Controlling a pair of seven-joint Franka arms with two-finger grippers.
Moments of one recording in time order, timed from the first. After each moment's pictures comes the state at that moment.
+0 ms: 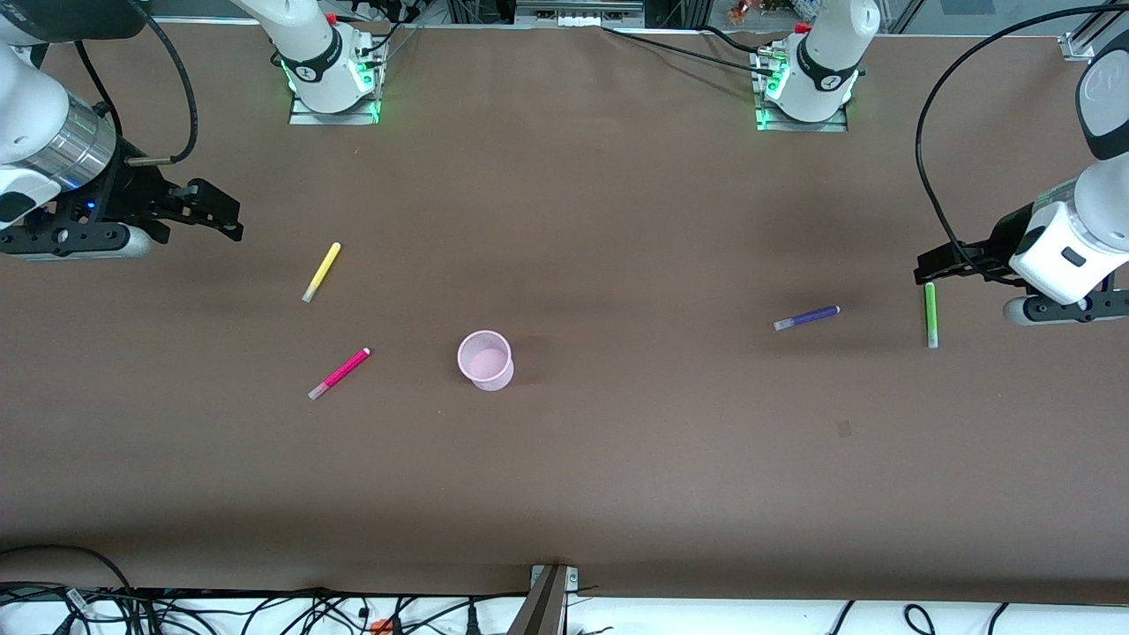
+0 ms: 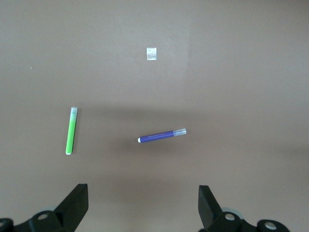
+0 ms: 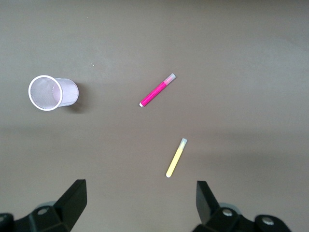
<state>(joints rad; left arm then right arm) 0.06 0.17 -0.07 -1.59 -0.04 1.64 -0.11 0.20 0.06 -0.06 -1.59 0.05 1.65 0.12</state>
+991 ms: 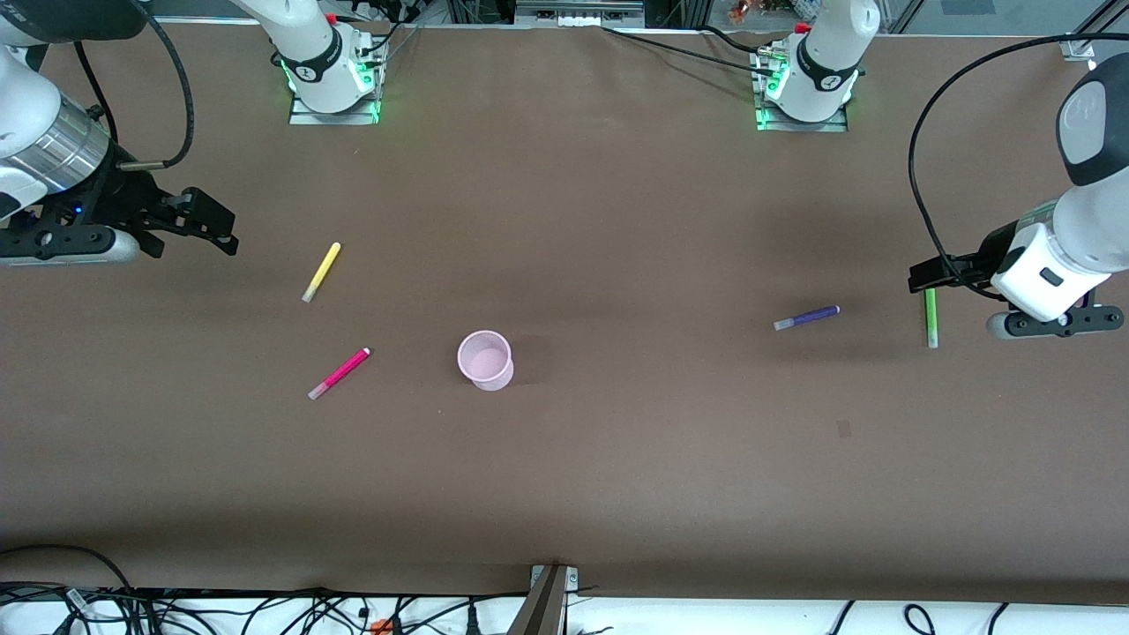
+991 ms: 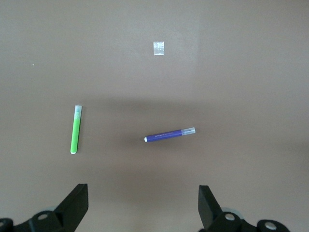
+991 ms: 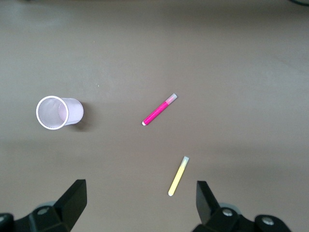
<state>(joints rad) 0.06 0.21 -0.07 -1.59 0.00 1.65 -0.11 0.20 0.06 -0.06 -1.58 0.05 1.73 0.12</state>
